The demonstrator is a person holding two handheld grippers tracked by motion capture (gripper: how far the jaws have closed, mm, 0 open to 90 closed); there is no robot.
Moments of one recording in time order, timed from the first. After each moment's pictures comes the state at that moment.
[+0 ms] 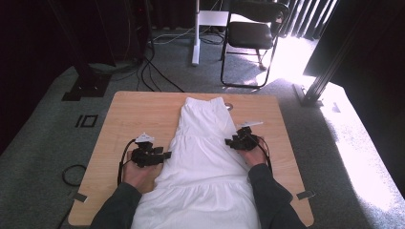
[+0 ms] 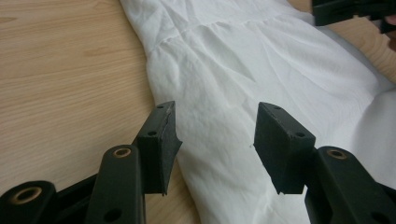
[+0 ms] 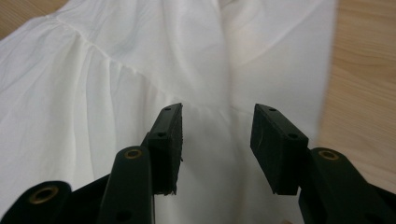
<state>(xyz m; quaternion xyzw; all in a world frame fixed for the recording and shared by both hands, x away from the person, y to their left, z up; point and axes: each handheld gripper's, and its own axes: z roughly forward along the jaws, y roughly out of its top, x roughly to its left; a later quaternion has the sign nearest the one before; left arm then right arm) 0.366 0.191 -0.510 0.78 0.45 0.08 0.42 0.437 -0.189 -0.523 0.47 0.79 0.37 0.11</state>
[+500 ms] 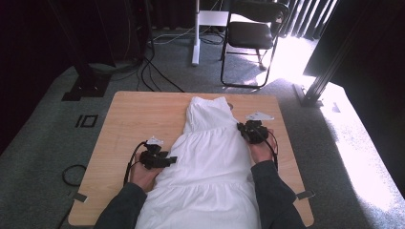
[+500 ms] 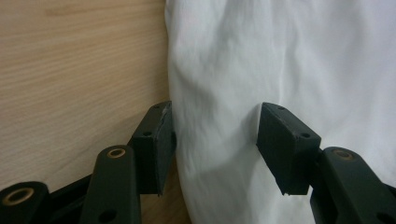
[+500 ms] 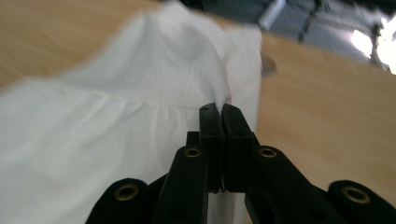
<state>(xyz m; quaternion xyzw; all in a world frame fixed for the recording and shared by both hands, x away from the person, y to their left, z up) 0.374 0.174 -0.539 0.81 0.45 0.07 0.37 0.419 -0.203 -0.467 0.46 0.76 0.39 0.25</state>
